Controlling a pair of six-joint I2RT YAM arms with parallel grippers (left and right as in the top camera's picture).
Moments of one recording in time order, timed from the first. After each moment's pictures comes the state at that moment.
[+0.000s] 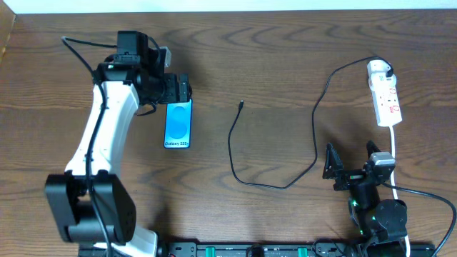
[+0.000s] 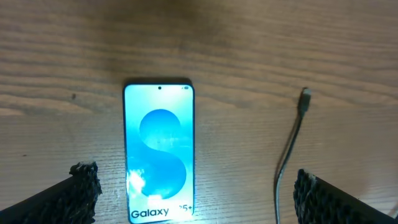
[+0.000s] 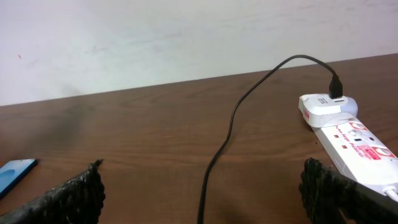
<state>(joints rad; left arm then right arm) -0.02 1.72 1.42 -0.90 0.26 -0.07 0.18 0.01 0.01 -0.07 0.04 0.20</state>
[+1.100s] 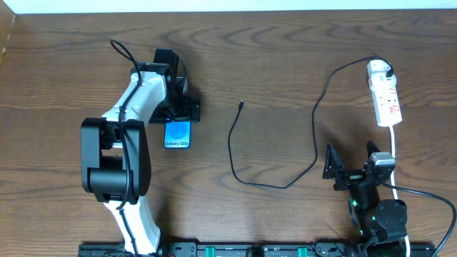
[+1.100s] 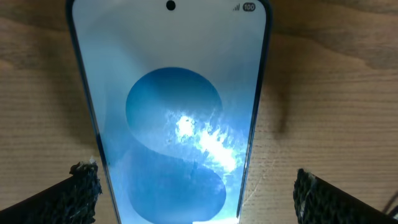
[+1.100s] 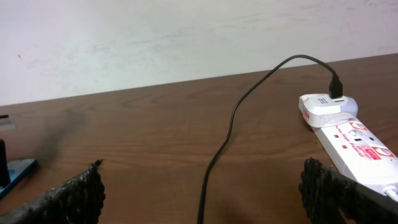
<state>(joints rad) -0.09 2.02 1.42 -0.95 0.09 -0.08 0.18 0.01 0.01 -0.07 0.04 0.20</state>
